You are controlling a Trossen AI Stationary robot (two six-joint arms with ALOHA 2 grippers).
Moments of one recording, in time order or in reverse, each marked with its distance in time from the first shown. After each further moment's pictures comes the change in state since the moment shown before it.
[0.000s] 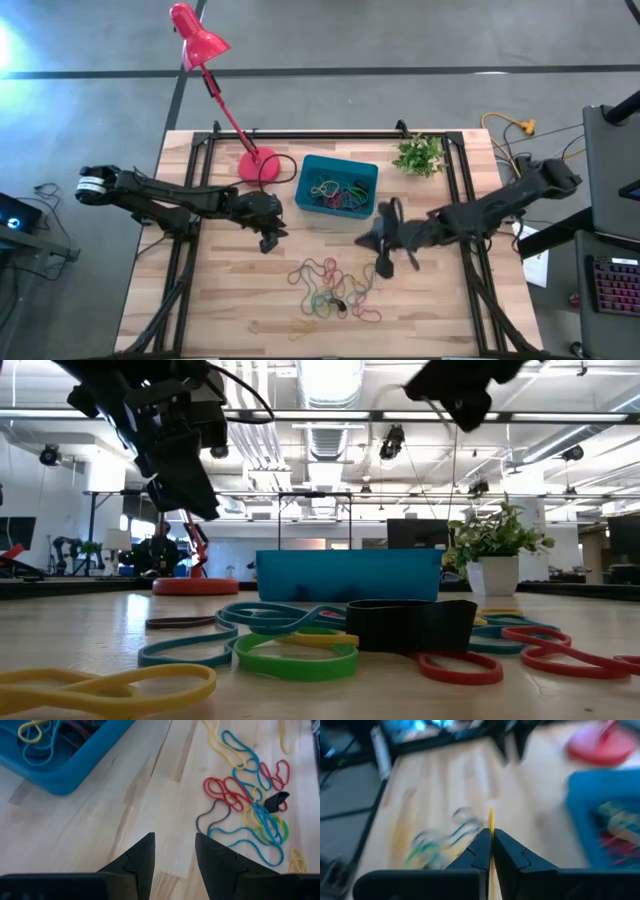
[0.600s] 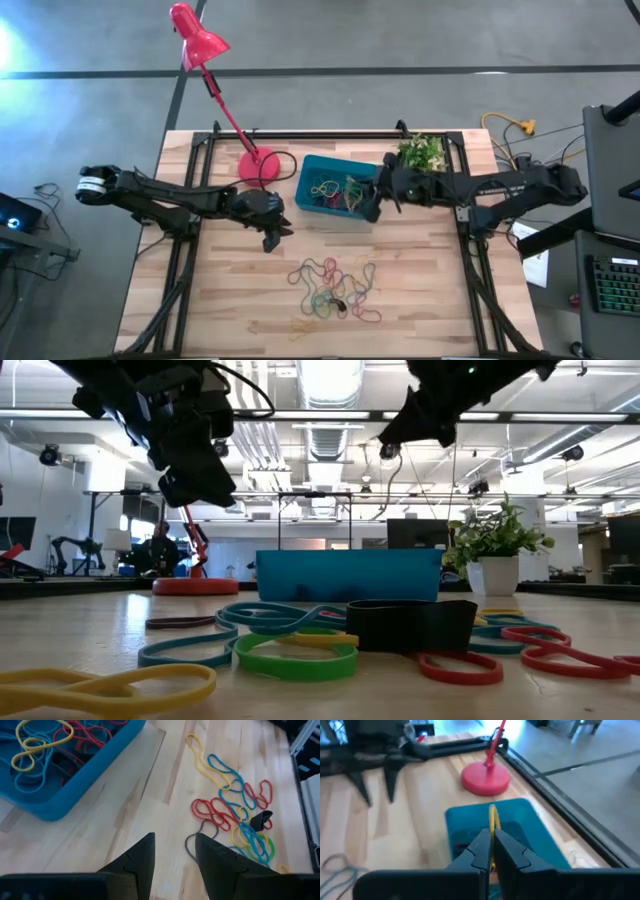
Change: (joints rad) left arm 0.001 0.000 -0.007 0.107 0.000 0.000; right arm -0.393 -0.048 -0.001 0.017 0.015 -0.242
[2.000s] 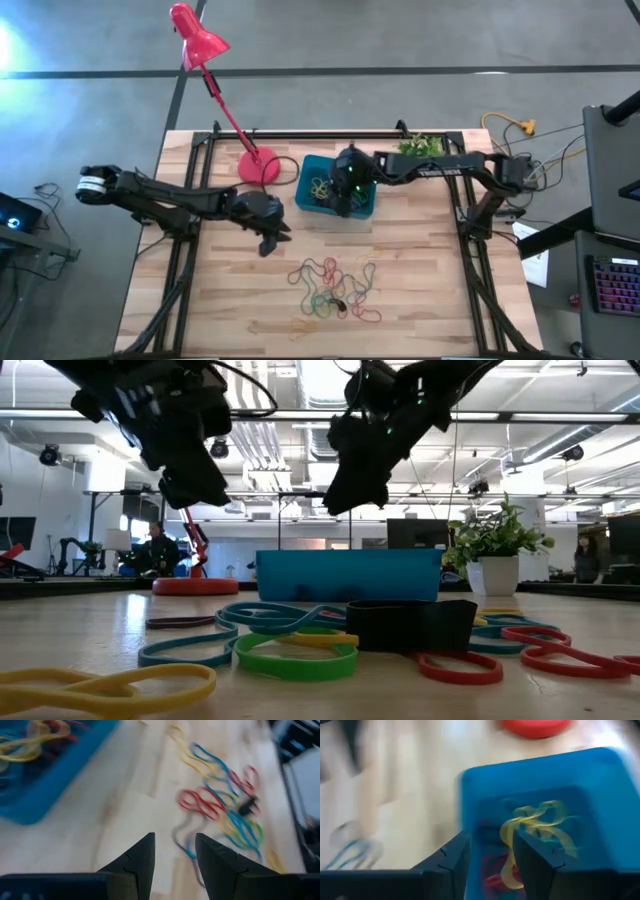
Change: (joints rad) left arm -0.012 0.000 -0.015 0.018 0.079 0.061; right arm -0.193 0.497 0.368 -0.213 -0.502 -0.024
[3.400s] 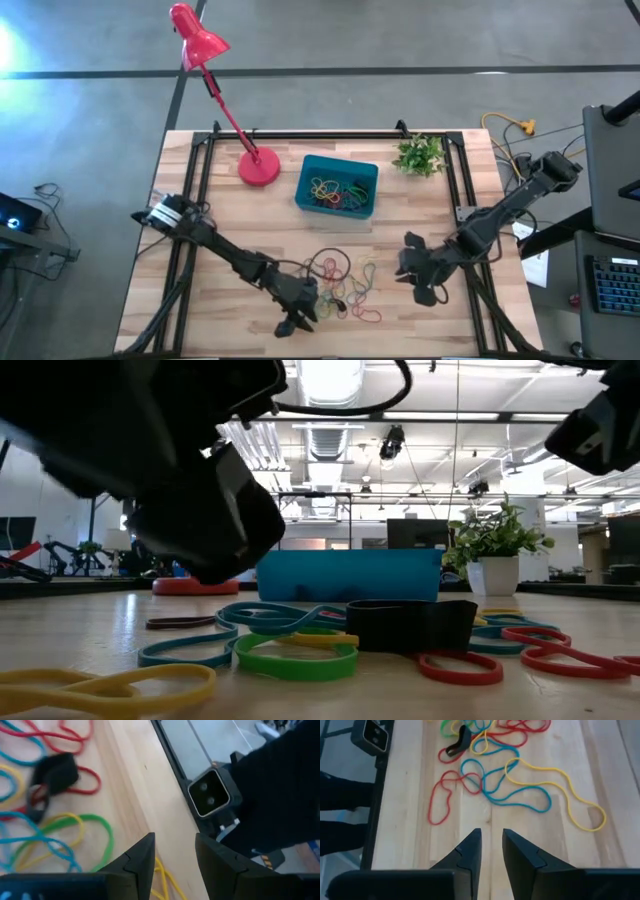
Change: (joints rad) left arm -0.454 0.738 0.313 0.576 0.137 -0.089; right arm 0.872 -0.541 -0.504 -0.139 0.340 0.558
